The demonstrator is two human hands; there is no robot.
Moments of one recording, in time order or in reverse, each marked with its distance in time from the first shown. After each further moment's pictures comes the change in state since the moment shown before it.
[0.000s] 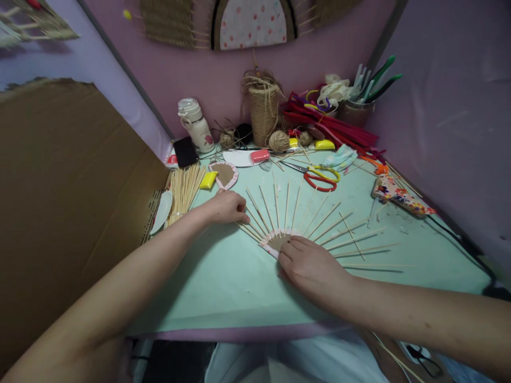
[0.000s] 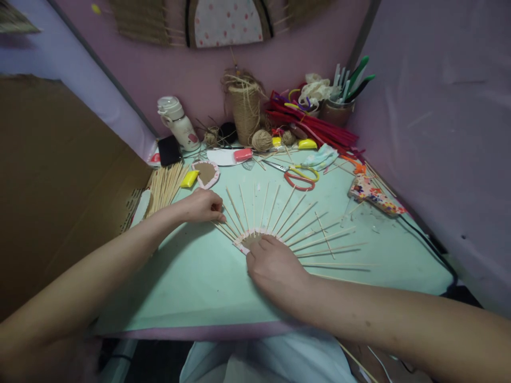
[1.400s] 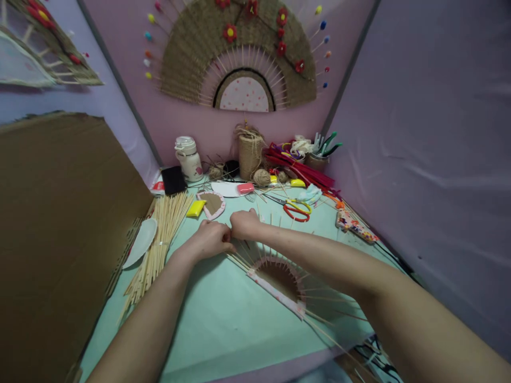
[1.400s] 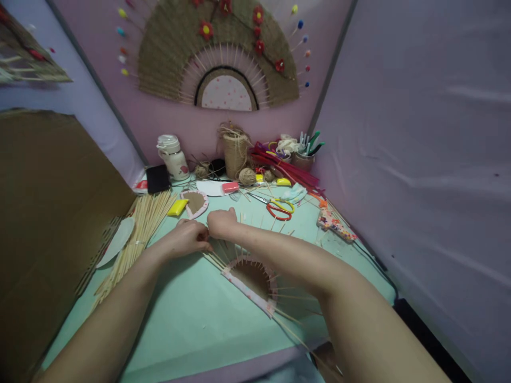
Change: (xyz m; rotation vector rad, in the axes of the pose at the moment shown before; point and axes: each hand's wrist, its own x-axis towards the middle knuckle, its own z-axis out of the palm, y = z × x) left_hand -0.018 -0.003 0.013 -0.080 0.183 -0.082; right_hand 0.180 0.059 -0.001 0.203 -0.333 0.488
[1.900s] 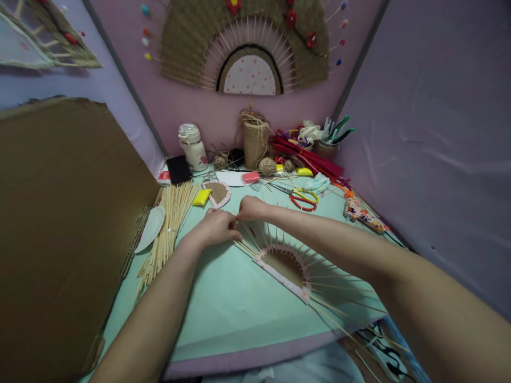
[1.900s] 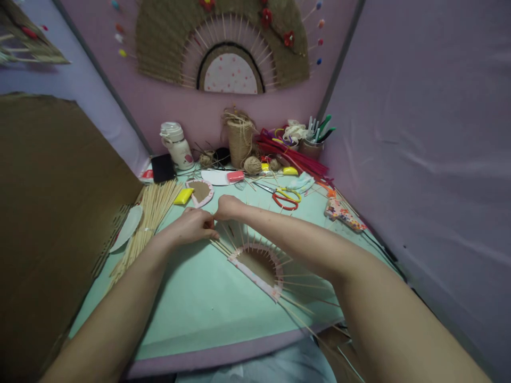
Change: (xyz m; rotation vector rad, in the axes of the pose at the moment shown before) left_hand -0.001 0.003 -0.001 -0.013 -0.010 -0.001; right_hand 0.001 0.011 -0.013 0.211 -0.117 0.063
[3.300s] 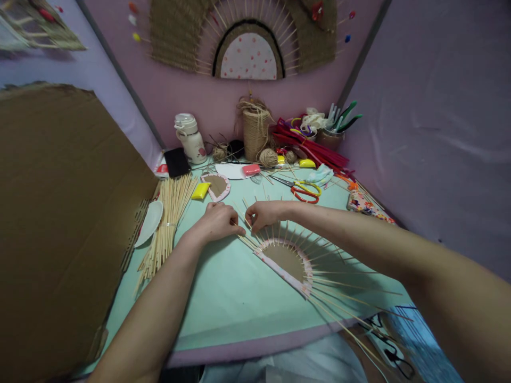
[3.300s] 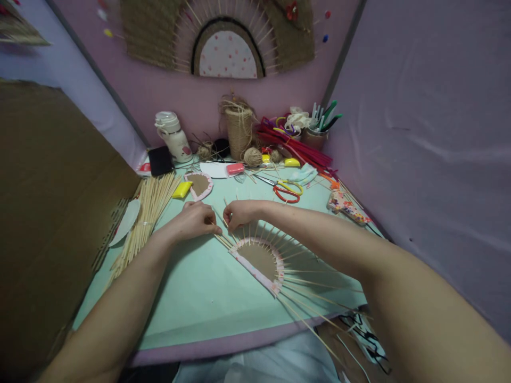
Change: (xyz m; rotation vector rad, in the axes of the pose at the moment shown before) left_hand 0.003 0.003 0.007 0.012 0.022 0.017; right_hand -0.018 0.050 0.017 0.291 -0.339 -0.240
